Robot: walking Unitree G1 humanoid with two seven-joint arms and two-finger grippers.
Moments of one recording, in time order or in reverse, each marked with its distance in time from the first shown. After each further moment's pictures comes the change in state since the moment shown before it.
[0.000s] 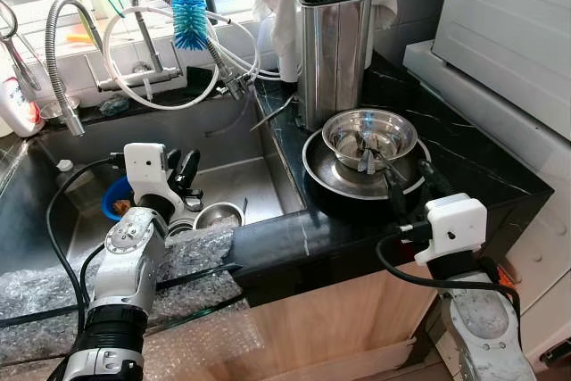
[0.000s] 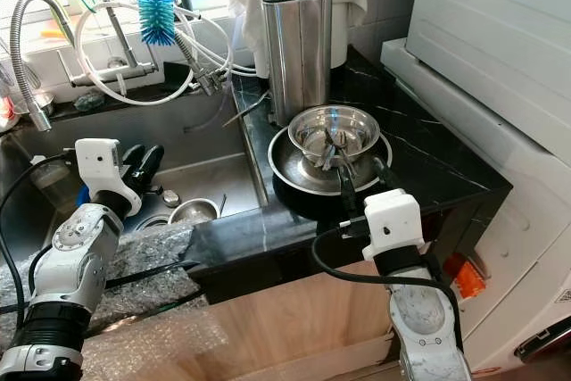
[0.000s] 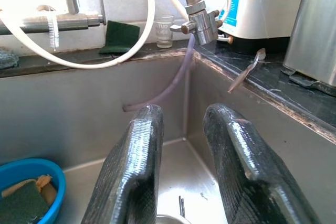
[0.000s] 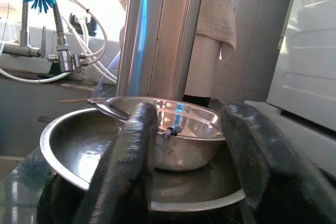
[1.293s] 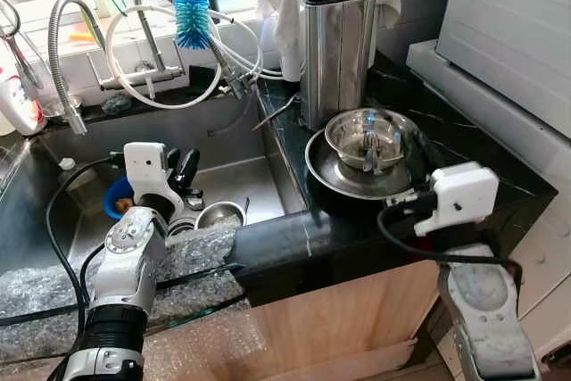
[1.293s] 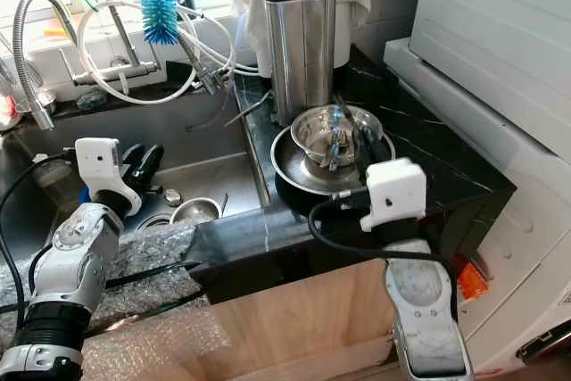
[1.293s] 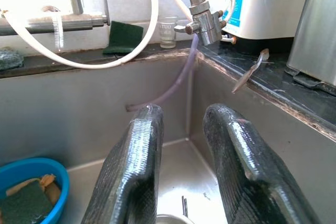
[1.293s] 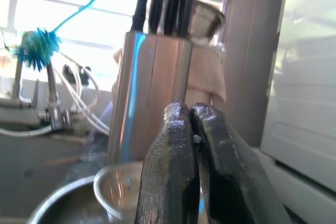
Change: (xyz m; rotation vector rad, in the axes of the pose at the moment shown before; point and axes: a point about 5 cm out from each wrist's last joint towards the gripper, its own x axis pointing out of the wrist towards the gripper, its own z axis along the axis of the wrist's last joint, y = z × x) left arm 0.000 0.000 0.001 0.001 -0.002 0.002; right arm 0.025 -0.004 0.042 0.013 -0.162 -0.045
